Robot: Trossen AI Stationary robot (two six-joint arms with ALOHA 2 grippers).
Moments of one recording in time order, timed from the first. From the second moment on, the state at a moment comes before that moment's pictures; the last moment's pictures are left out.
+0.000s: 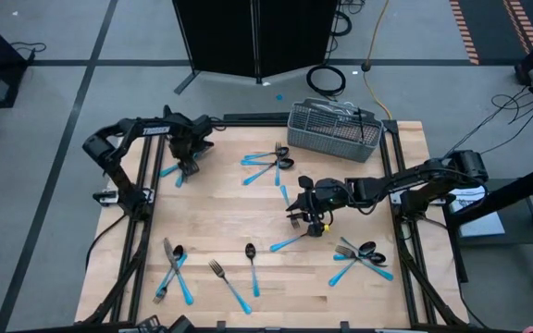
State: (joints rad) left arm 0.86 1.71 0.93 -0.96 -0.22 0.30; right arm 0.04 1.45 0.65 0.27 -0.08 -0.04
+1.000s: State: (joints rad) left arm 0.83 1.77 0.98 -1.03 -0.22 0.29; right arm 0.02 1.45 0.65 0.23 -0.08 -0.05
